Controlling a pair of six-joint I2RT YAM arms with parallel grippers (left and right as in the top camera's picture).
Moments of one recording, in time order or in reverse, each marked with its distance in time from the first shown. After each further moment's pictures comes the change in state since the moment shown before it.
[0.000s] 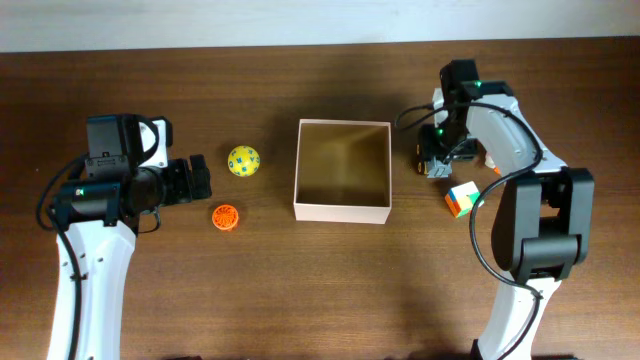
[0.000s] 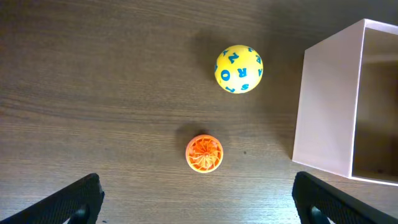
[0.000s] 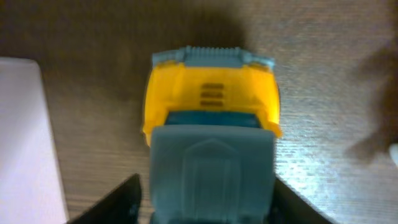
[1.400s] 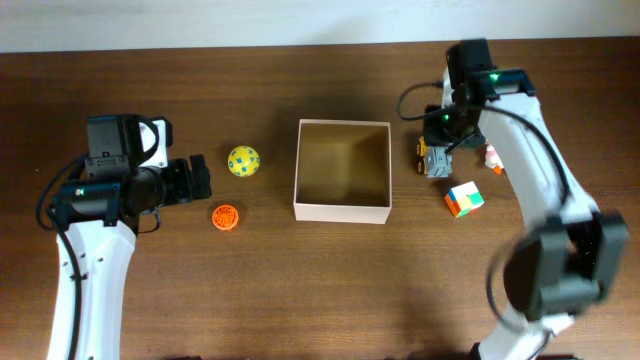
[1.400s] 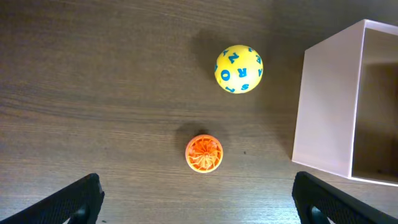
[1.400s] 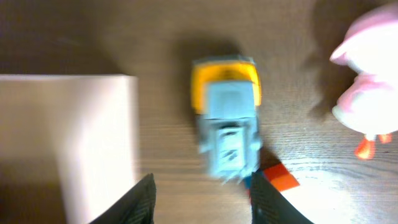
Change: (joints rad) left arm 0.000 0.000 0.000 0.000 0.000 -0.003; right arm 0.075 -0.253 0.065 -0.105 0.022 0.146
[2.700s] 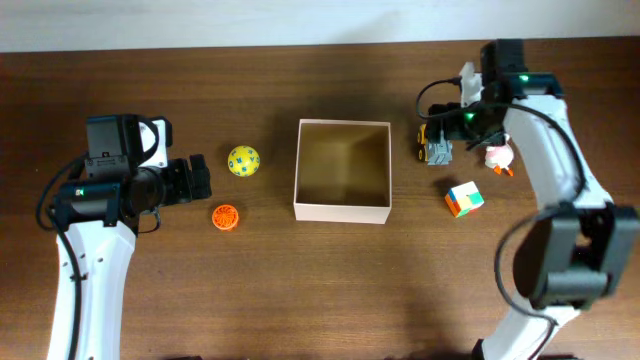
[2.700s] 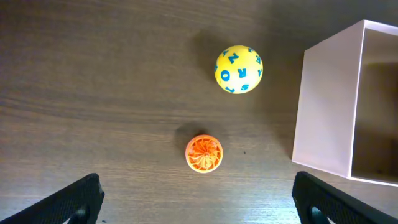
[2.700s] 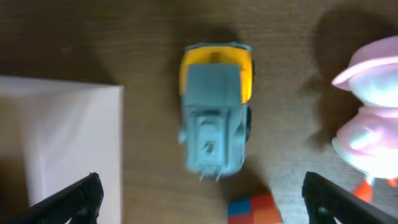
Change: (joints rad) left arm 0.000 -0.001 0.000 0.000 0.000 0.000; right arm -0.153 0.090 -0.045 0.104 -0.150 -0.169
